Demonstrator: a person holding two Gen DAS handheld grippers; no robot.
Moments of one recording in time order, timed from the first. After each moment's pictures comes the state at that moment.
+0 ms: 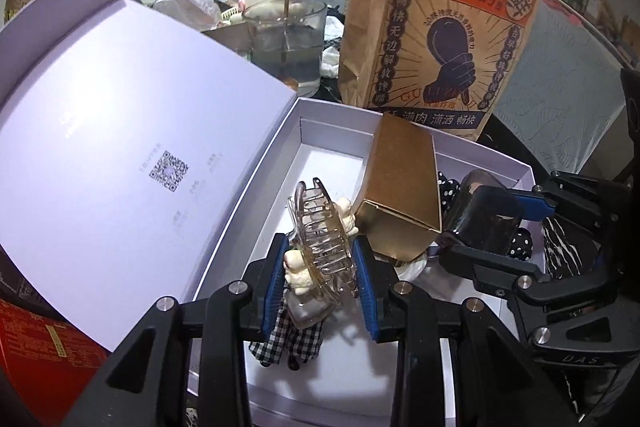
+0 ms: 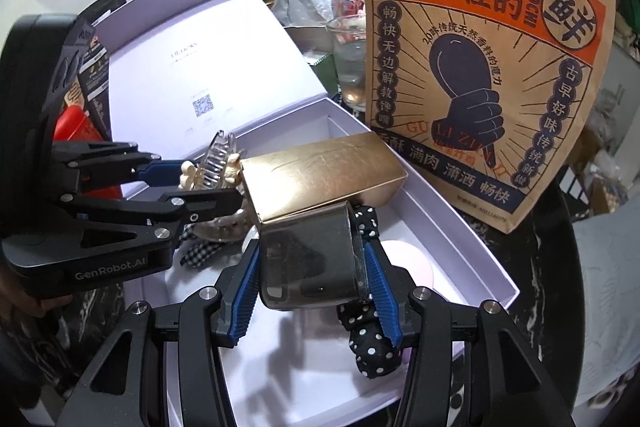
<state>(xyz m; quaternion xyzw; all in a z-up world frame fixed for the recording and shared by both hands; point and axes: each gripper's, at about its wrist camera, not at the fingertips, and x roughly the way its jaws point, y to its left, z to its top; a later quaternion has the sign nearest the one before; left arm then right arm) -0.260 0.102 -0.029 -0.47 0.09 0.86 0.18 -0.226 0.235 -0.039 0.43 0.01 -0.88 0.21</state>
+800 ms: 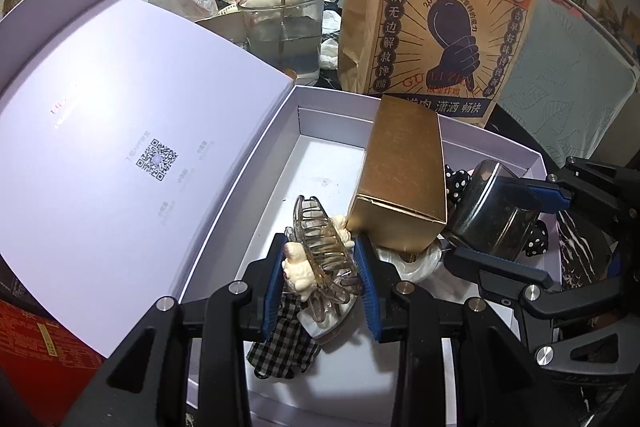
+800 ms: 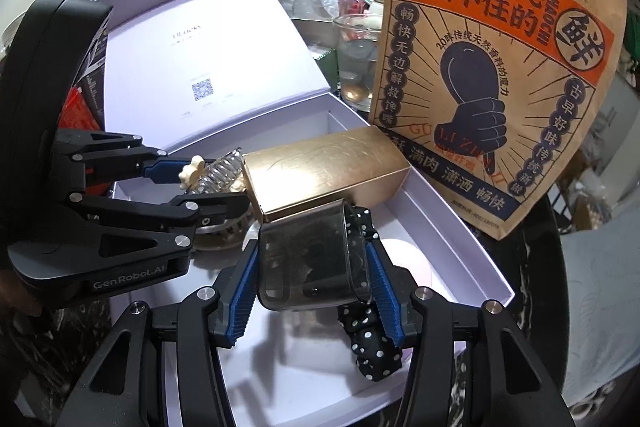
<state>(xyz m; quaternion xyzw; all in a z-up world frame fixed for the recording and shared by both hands) -0.252 0.106 -0.041 -0.47 0.10 0.86 0.18 -0.220 0.221 -0.043 0.43 0.05 -0.88 0.19</state>
